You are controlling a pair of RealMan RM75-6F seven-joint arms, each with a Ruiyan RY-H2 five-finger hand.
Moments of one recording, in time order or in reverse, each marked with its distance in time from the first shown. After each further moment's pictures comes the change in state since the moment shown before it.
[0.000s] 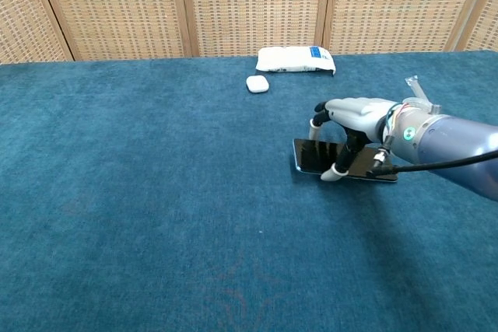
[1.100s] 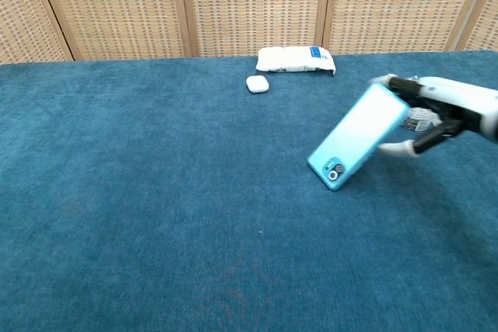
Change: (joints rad) left arm 0.012 0.011 0.015 -0.022 0.029 0.028 -0.002; right arm -0.292 0.247 -0.086 -0.029 -0.558 -0.004 0.895
